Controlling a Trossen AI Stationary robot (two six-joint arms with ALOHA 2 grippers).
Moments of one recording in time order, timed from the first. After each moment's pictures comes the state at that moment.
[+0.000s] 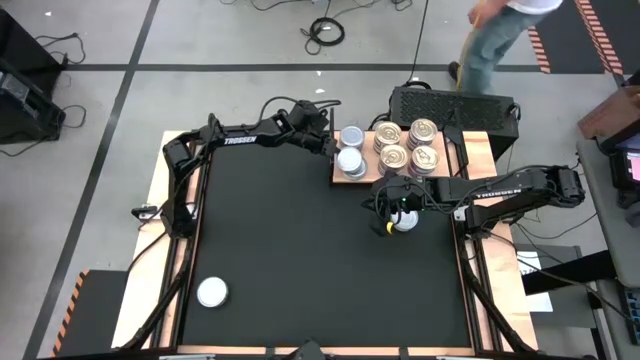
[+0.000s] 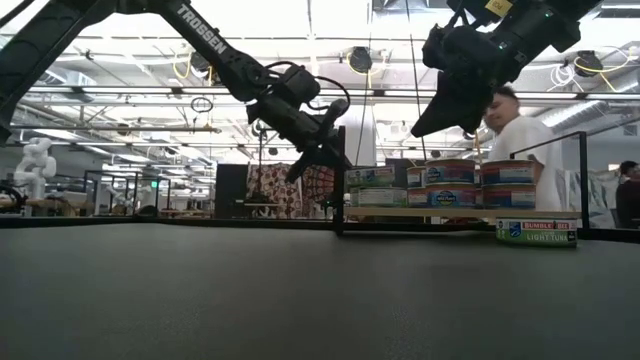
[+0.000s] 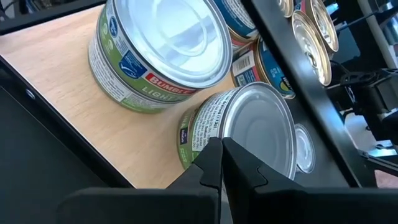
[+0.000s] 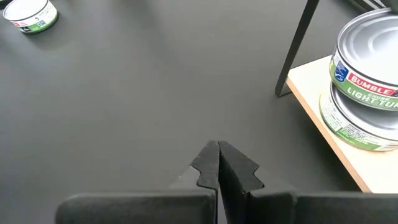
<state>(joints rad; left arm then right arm) 0.57 1.99 1.42 -0.07 0.46 -0.57 -0.05 1.19 0.71 -0.20 0.13 0.29</state>
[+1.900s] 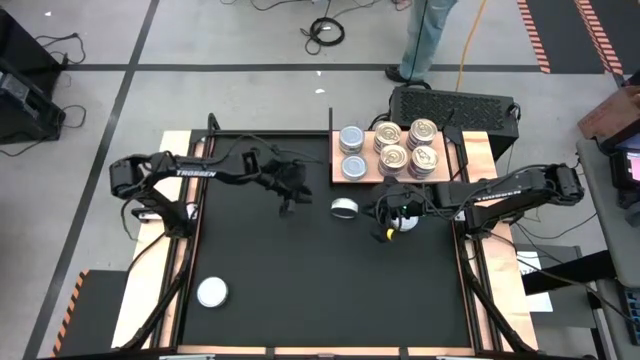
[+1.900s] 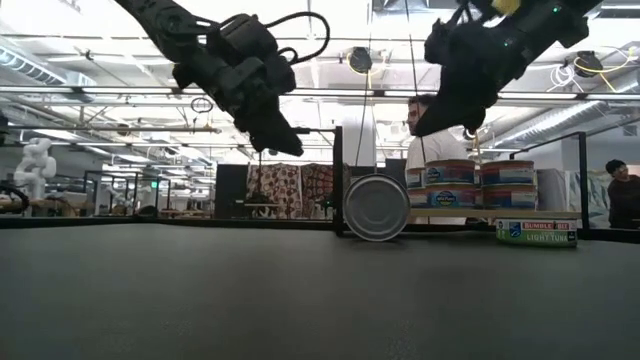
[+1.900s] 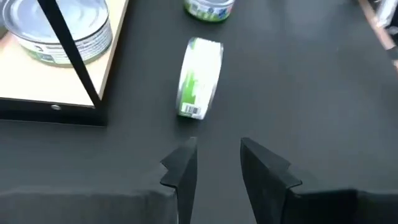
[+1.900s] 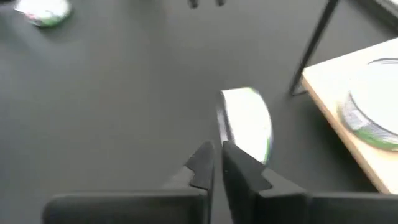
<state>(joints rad) 0.33 1.53 0.91 -0.10 0.42 0.09 0.01 1.20 0.71 -0.20 0.17 0.32</state>
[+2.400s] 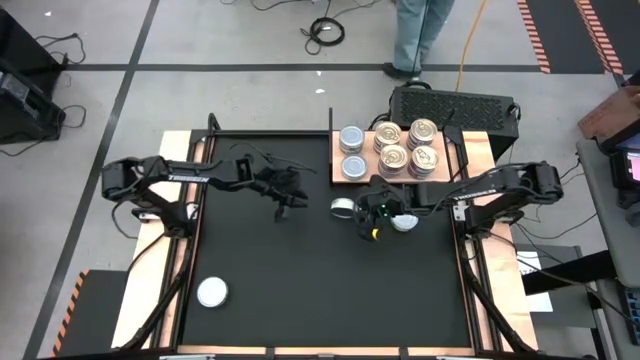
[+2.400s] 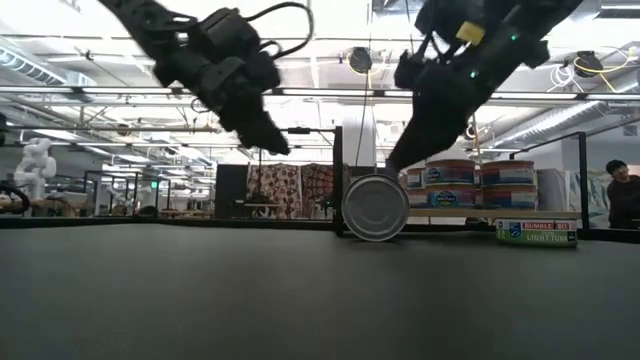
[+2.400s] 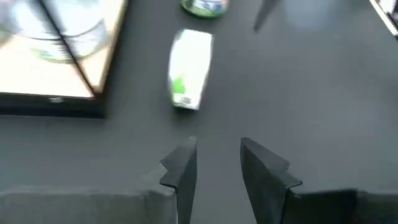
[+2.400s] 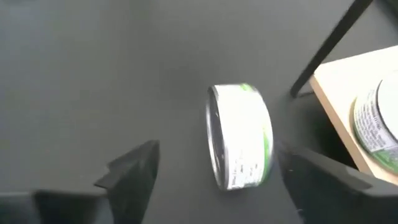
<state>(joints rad) 0.29 1.46 0.82 -0.06 0.36 0.11 -0.04 1.41 0.77 -0.14 0.15 0.20</state>
